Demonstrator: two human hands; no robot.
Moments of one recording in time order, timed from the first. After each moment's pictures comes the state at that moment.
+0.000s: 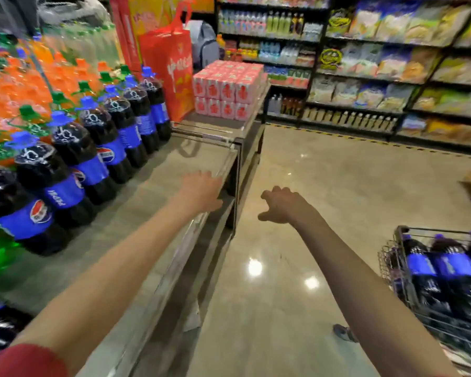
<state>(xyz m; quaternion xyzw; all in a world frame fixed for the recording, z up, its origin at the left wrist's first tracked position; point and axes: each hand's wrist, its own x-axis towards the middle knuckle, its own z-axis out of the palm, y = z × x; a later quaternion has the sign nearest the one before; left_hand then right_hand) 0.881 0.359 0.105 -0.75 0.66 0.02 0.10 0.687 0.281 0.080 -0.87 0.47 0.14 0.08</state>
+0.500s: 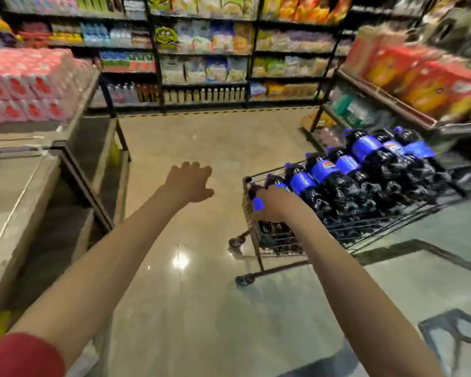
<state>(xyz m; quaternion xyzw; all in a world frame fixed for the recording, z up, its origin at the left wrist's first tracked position) 0.488 0.270 0.092 -0.58 0.81 0.02 0.09 0.280 0.330 0.083 -0.71 0.69 0.11 0.12</state>
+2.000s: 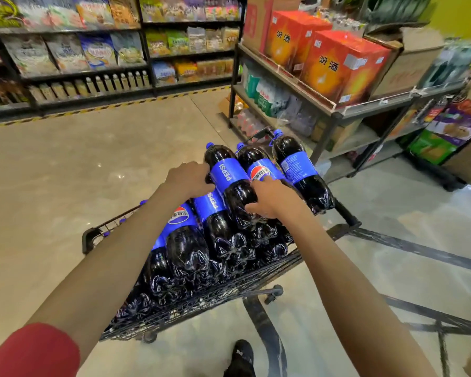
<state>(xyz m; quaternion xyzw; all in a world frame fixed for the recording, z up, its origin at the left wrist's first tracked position) -0.096 0.014 0.041 -0.48 0.87 0.12 0.04 -0.266 0.147 0.072 -0.61 0.77 0.08 0.15</state>
